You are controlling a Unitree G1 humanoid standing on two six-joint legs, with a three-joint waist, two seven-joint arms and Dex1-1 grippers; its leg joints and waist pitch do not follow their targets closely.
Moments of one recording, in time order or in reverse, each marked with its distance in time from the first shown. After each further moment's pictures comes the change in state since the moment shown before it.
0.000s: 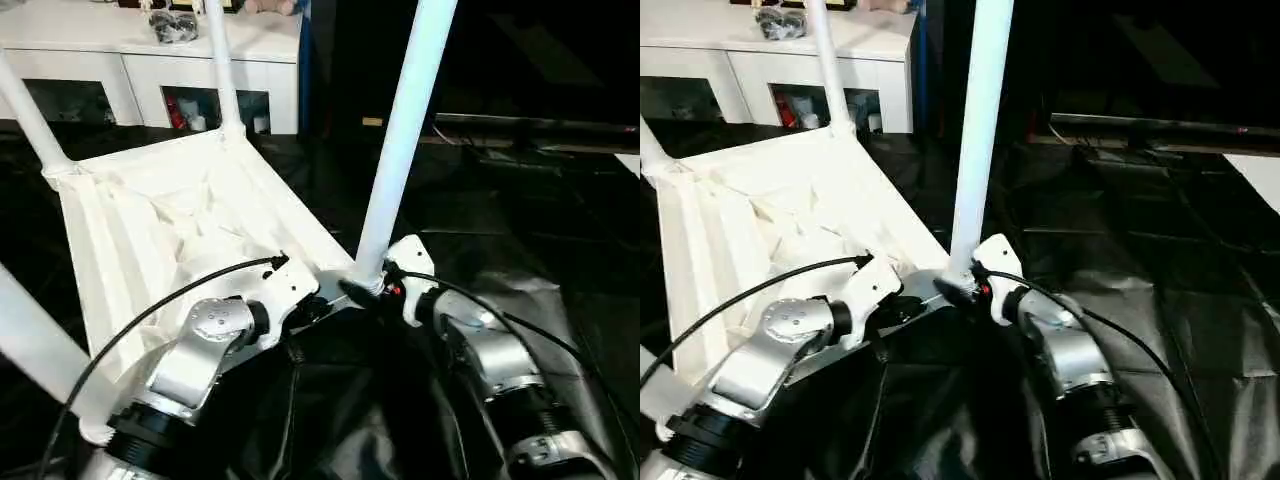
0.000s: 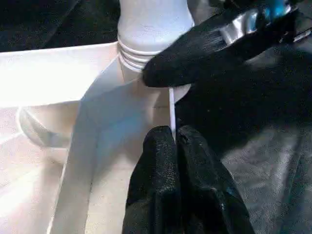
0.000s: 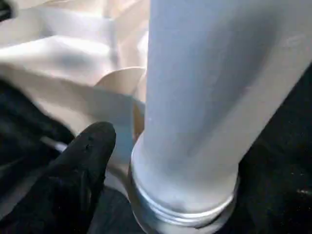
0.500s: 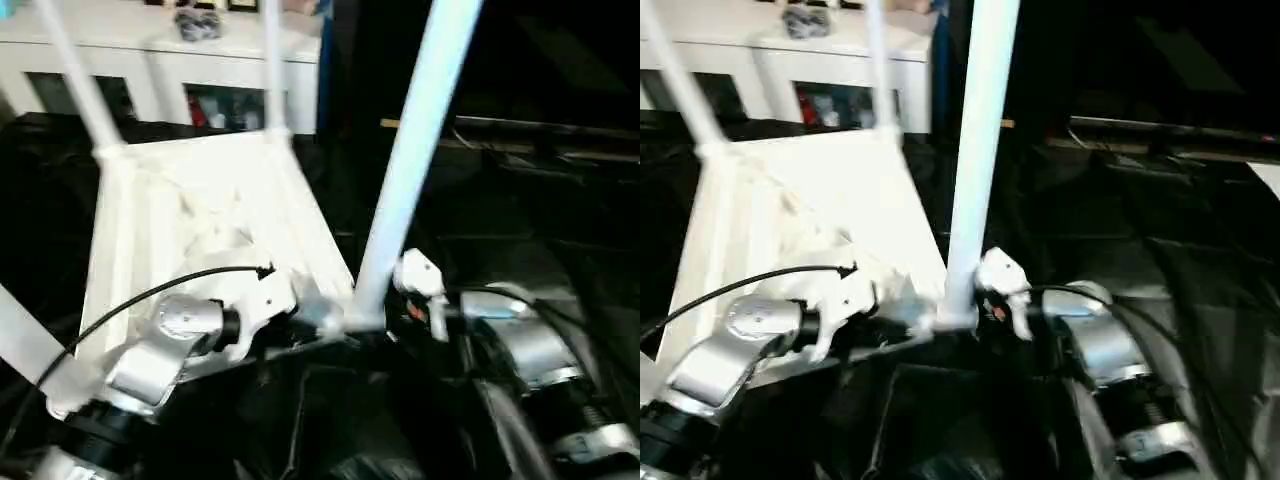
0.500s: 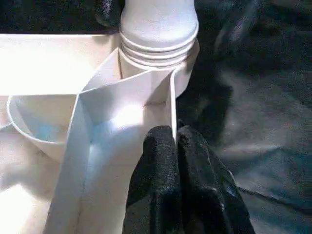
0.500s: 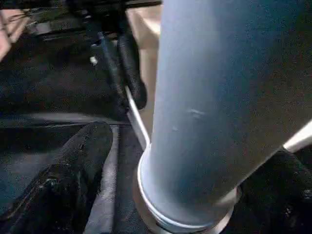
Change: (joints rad) left arm 0.005 0.160 -0.018 -0.006 -0.107 -0.053 -0.292; right arm -0.008 -0.201 0.109 -0.067 0.070 -0.059 0.477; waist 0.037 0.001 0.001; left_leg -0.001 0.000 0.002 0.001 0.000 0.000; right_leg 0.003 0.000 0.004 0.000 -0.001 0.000
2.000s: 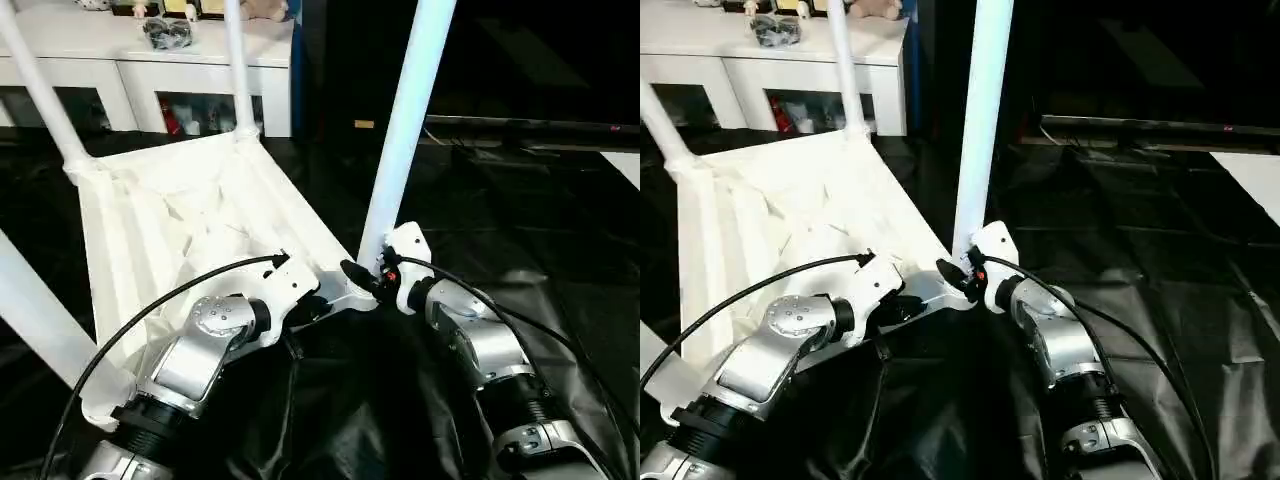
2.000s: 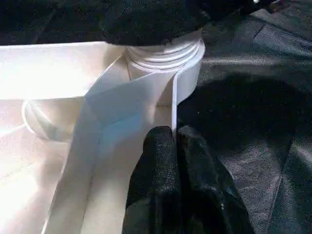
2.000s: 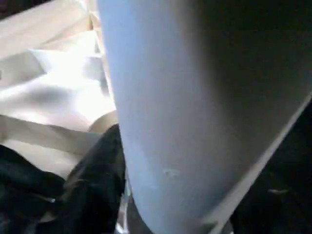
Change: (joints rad) left arm -0.035 -0.190 0.020 0.069 0.118 0.051 0.332; right arm -0.034 0.285 -0.168 0.079 -0.032 0.137 -0.596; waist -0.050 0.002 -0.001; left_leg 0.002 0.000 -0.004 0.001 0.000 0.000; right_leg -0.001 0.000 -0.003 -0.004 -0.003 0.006
